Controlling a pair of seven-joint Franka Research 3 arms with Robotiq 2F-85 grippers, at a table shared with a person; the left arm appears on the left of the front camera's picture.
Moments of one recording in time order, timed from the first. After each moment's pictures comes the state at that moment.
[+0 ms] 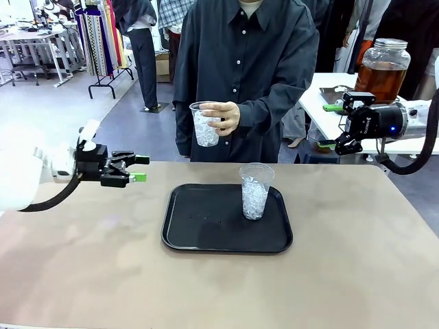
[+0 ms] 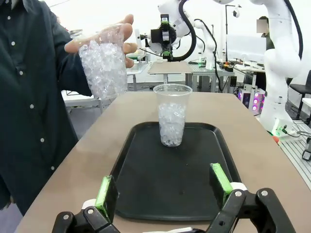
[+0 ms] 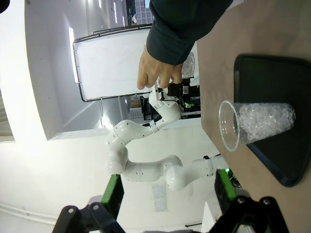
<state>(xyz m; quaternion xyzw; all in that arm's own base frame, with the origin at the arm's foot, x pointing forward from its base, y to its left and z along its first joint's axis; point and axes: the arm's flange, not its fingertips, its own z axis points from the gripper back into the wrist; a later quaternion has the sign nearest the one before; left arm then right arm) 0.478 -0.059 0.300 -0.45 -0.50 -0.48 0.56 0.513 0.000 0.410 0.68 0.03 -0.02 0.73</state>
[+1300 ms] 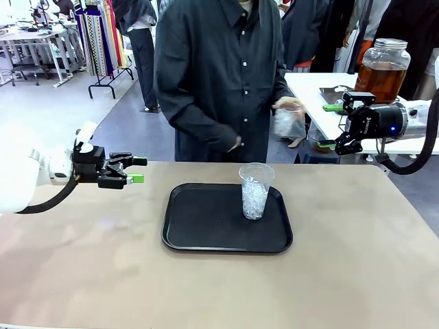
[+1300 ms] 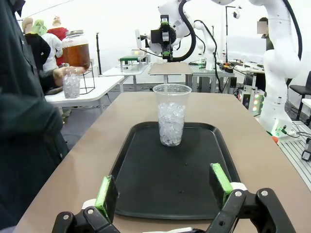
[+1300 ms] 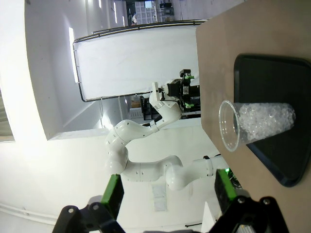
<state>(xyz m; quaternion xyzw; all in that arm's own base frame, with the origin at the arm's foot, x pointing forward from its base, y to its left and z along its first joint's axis) 0.477 -0.058 0.299 -0.45 -0.50 -0.48 0.56 0.513 0.000 0.410 0.68 0.03 -0.02 0.73</state>
